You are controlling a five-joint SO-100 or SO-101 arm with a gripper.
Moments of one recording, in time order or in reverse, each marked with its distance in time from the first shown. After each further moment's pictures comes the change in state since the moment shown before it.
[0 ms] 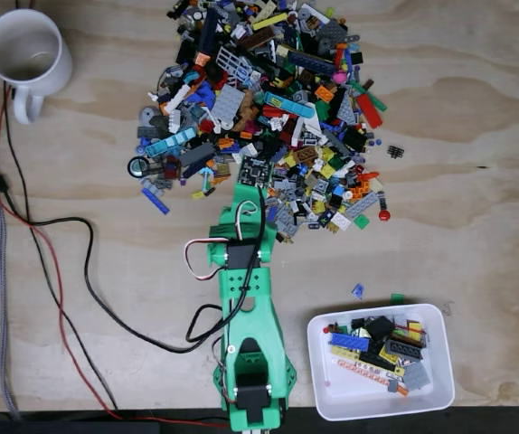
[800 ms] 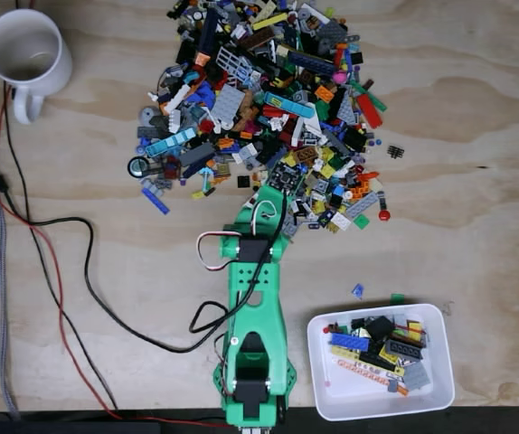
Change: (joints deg) arm 6.8 -5.5 1.1 1.4 14.8
